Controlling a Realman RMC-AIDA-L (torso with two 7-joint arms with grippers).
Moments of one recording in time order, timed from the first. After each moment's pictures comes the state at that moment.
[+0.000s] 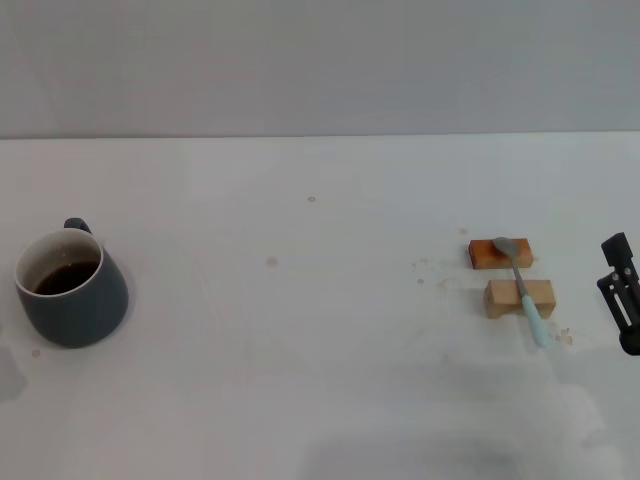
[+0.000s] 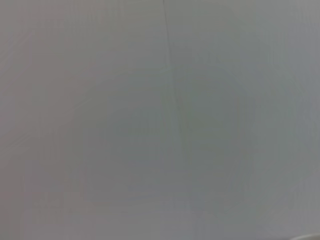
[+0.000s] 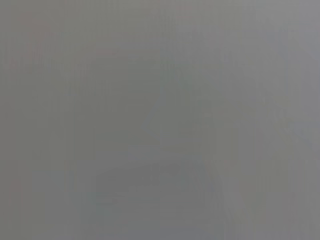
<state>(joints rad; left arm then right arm) -0.07 -2.07 -0.71 -0.16 2.18 1.45 -0.01 0.11 2.09 0.40 0.42 -2.13 -1.66 -0.06</state>
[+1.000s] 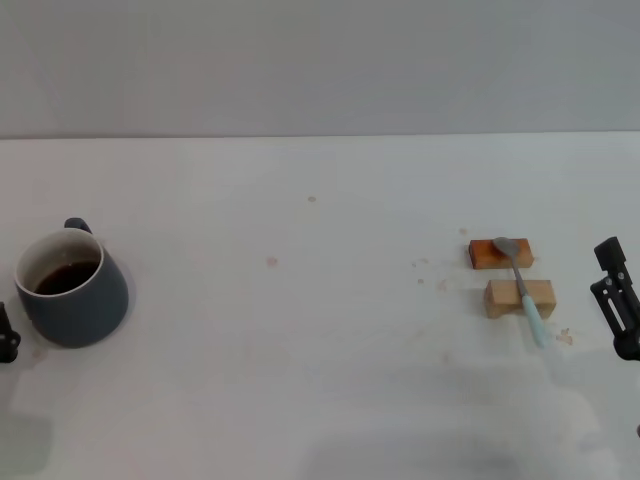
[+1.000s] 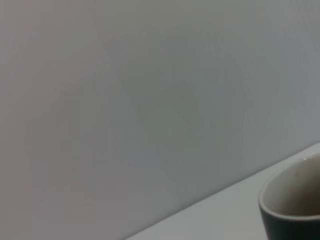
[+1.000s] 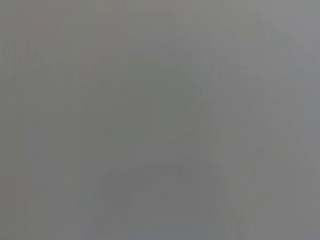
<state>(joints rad) -0.20 -2.07 -0.72 -0.13 2.18 1.23 0.29 0.10 2.09 0.38 0.42 -2.13 -1.66 -0.06</state>
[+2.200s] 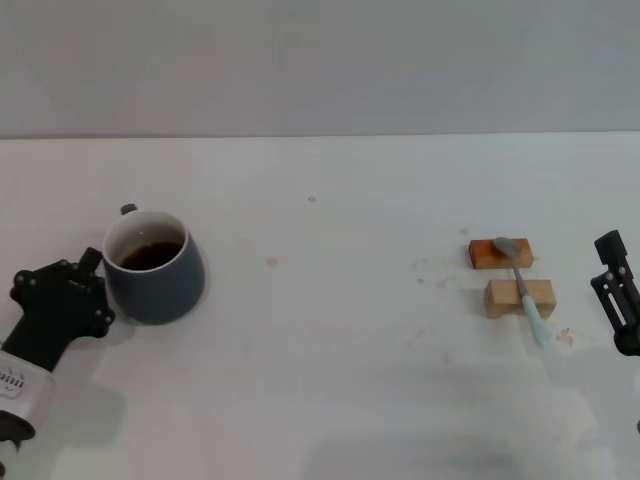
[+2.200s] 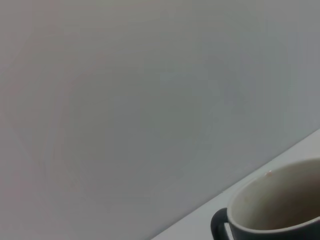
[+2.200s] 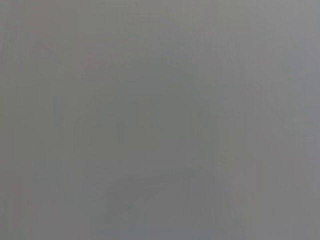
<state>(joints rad) -0.30 -2.07 -0.59 -0.18 2.19 1.15 0.34 0.11 2.09 0.37 0.42 -2.13 -1.68 -0.06</state>
